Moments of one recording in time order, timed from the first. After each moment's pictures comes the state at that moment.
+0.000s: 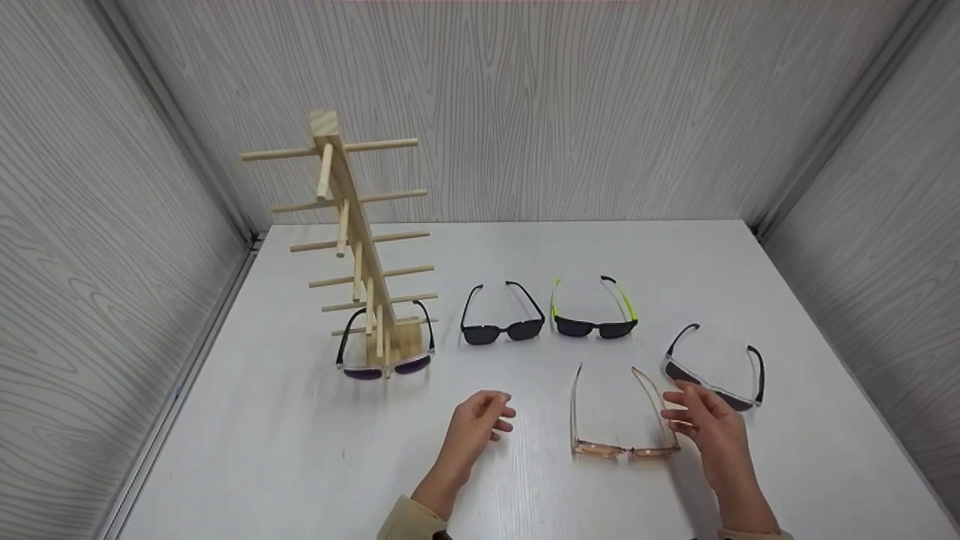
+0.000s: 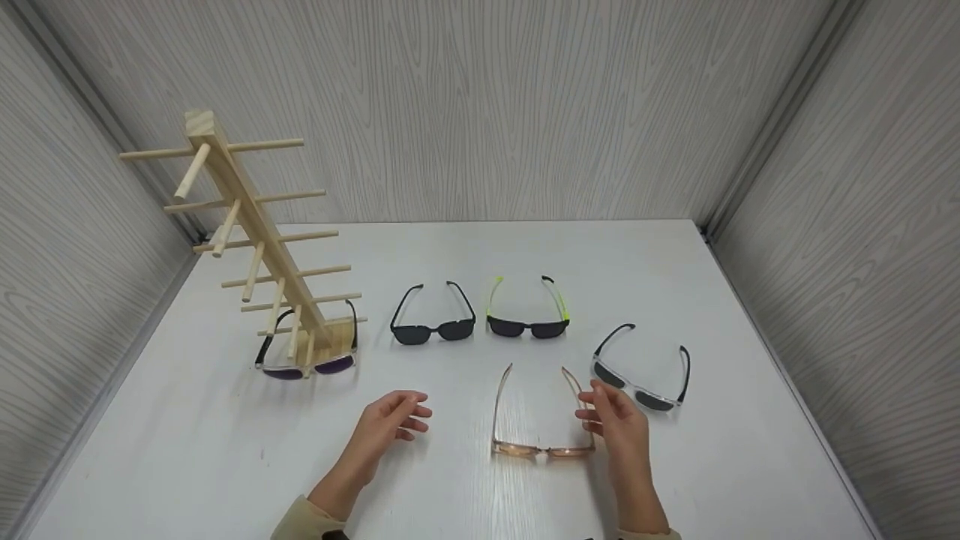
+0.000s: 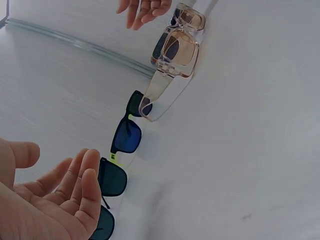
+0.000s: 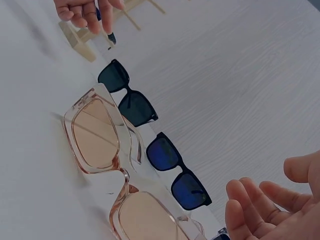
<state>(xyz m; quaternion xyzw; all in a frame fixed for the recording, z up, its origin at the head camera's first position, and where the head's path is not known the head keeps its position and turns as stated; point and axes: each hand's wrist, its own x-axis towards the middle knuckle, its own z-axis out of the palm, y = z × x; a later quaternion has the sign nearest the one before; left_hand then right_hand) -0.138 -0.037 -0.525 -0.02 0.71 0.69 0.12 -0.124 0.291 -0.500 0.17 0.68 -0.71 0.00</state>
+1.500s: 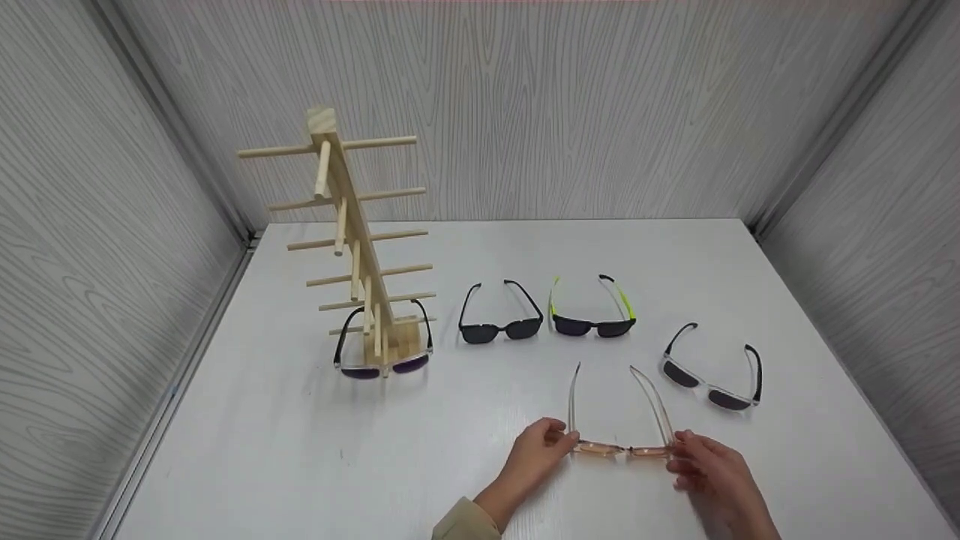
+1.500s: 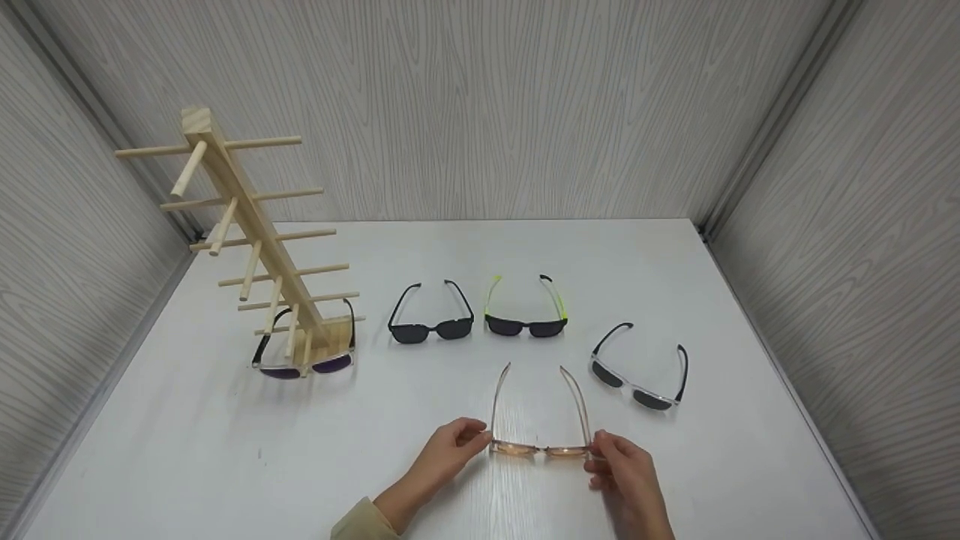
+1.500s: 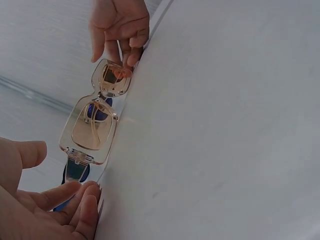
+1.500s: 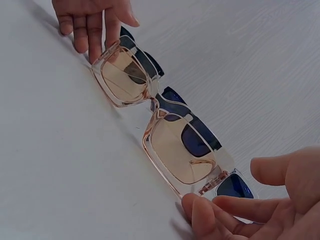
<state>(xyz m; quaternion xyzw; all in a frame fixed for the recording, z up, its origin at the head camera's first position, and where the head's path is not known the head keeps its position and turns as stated) -0.123 0.042 -0.552 0.05 0.80 0.58 0.14 -0.101 0.320 -0.535 0.29 0.67 -0.66 0.17</state>
